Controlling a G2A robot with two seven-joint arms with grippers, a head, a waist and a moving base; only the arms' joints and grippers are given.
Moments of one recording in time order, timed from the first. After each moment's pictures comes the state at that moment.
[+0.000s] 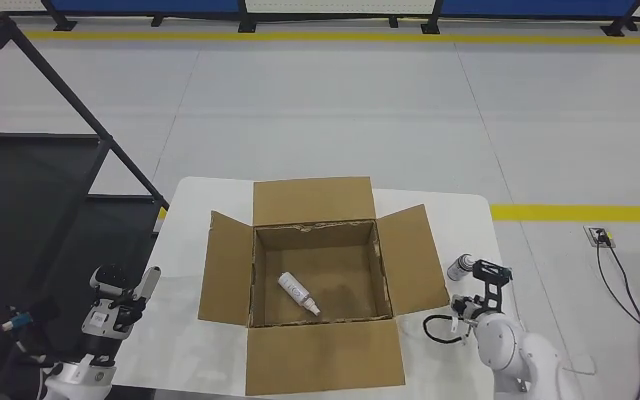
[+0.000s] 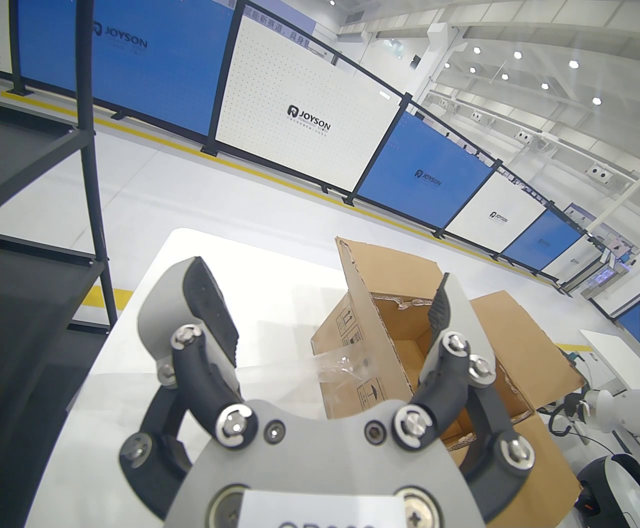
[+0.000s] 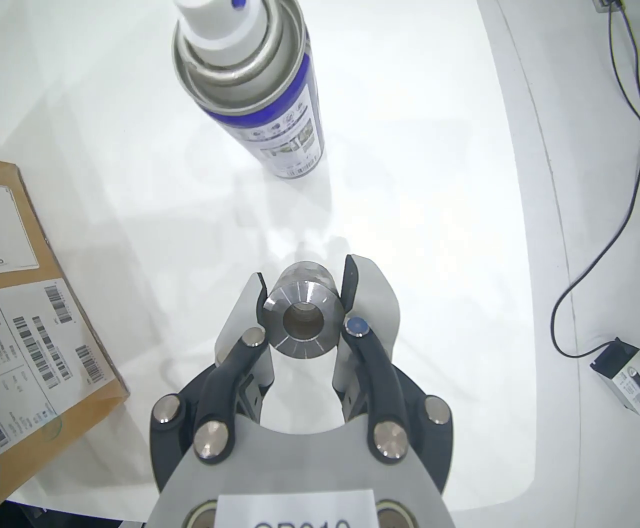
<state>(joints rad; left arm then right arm) 1.69 -1.28 -1.95 -2.05 0.67 -0.35 -0.12 -1.27 -1.38 1.59 -1.68 -1.24 0.33 0.89</state>
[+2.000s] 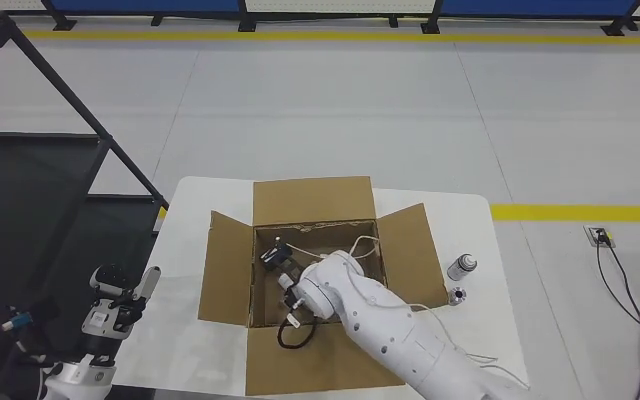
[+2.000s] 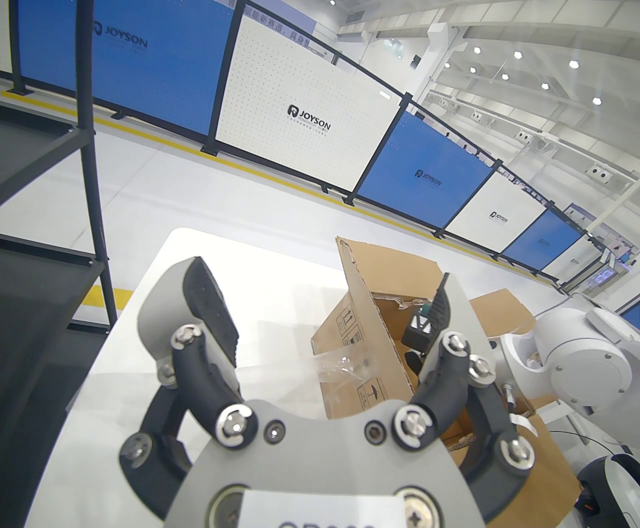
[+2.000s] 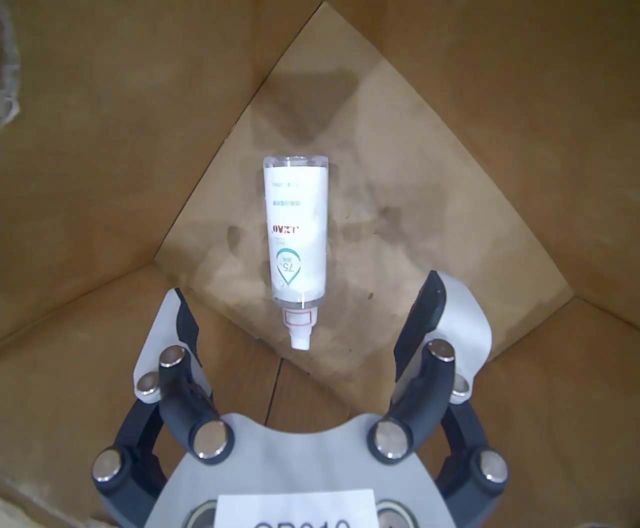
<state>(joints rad) 1.69 -1.28 -1.95 -2.05 0.67 -0.35 -0.12 -0.46 -1.63 0.59 -1.02 -1.02 0.06 1.09</state>
